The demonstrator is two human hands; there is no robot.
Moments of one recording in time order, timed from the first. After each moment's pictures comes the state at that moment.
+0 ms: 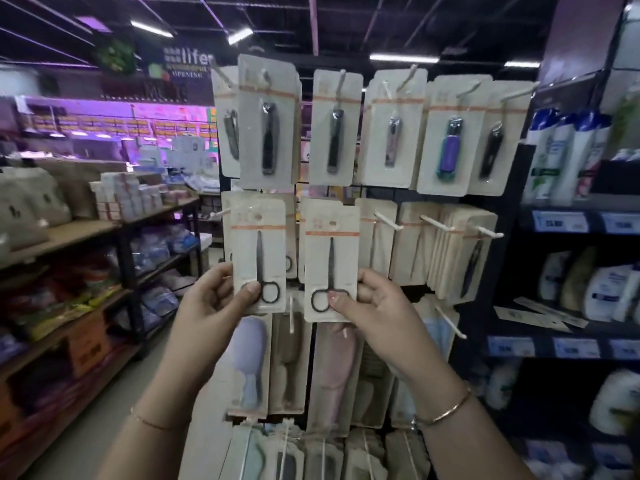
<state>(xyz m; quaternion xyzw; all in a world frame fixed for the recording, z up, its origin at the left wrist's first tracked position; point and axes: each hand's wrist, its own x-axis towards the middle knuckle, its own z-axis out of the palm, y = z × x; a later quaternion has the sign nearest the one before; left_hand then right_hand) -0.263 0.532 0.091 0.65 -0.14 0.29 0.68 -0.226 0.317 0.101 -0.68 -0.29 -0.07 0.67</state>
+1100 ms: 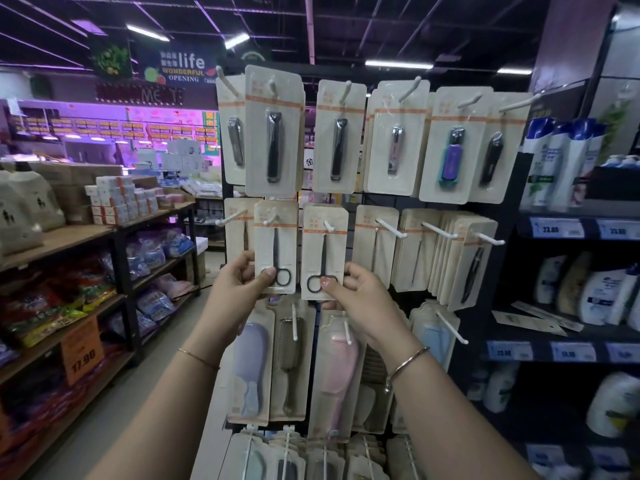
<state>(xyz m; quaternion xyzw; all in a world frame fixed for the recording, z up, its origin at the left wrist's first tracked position) -0.204 0.534 0.107 0.68 -0.07 0.21 0.70 -0.169 0.347 0.100 -0.68 -0.20 -0.05 0.71</state>
